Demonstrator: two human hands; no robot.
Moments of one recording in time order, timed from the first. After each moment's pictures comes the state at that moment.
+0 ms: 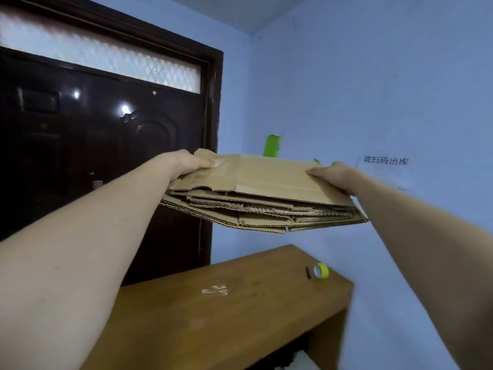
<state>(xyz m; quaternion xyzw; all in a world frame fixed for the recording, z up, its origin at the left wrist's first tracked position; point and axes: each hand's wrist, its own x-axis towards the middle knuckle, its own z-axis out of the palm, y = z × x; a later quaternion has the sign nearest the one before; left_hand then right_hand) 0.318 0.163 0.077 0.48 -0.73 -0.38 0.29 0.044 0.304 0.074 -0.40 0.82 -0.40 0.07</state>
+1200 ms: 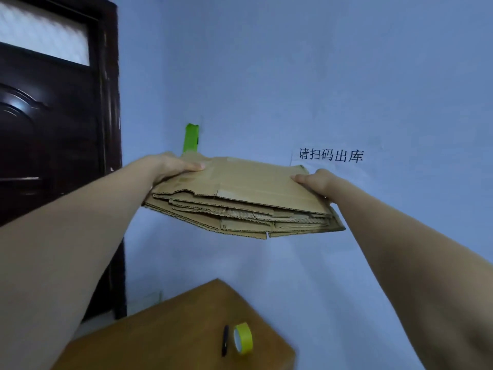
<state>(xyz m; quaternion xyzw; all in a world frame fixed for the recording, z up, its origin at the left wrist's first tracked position) -0.310 -0.057 0.063 0.43 -0.77 -0.38 0.27 -0.564 0.131 0.050 -0.35 0.83 -0.42 0.08</state>
